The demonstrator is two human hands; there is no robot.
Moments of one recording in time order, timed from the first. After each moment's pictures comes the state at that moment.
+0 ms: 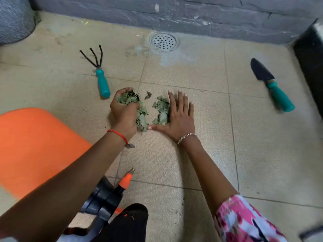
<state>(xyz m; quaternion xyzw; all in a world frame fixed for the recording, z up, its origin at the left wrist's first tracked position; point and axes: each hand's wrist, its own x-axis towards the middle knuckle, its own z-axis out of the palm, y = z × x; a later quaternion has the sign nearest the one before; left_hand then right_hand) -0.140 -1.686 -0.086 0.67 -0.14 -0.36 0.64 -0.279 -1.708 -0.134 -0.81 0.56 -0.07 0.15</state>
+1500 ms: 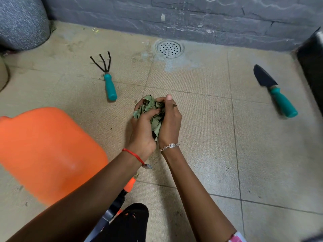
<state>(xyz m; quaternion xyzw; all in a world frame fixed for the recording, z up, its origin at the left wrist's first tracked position) -0.182 -1.650 -0.069 0.49 -0.06 -0.55 0.68 -0.223 -1.663 -0.066 -0.38 0.48 -0.55 0.56</state>
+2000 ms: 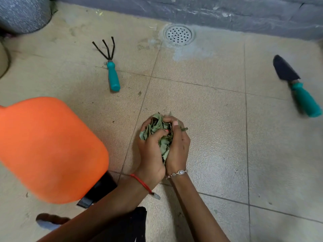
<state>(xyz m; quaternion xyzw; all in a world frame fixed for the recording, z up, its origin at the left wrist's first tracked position) -0.208 -1.610 -0.098 0.52 -0.04 -0.51 0.69 -0.244 -1.621 -0.102 -0.36 0.47 -0.53 0.60</state>
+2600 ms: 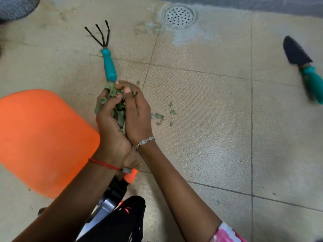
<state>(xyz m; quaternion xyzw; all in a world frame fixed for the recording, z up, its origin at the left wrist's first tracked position) -0.142 -1.623 -0.060 0.47 -0.06 -0.42 0.77 -0.167 -1.640 -0.085 -0.51 0.39 -0.48 0.60</state>
